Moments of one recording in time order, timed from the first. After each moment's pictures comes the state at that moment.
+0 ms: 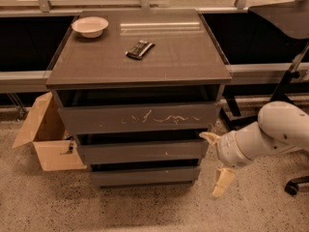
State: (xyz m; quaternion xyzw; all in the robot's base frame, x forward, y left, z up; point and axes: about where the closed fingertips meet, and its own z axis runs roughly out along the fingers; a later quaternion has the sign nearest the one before) arm 0.461 -0.164 0.659 -0.67 0.68 0.18 0.25
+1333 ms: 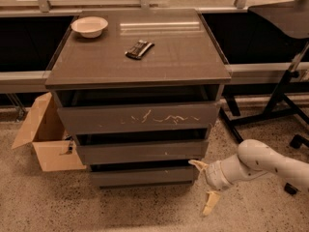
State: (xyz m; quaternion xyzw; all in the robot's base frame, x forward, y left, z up) arm 0.464 -0.159 0.482 -0.68 0.64 0.25 0.26
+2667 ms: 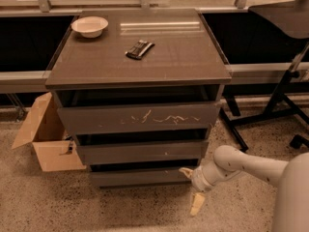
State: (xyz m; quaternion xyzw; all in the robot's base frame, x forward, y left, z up) arm 0.491 -0.139 0.372 -0.68 0.66 0.25 0.20
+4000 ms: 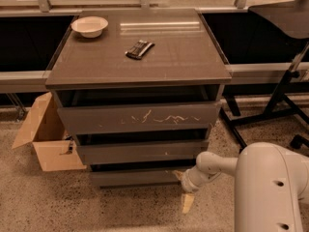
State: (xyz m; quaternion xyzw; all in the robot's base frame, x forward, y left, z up) arm 0.534 -0.122 0.267 -0.72 0.65 0.19 0.17
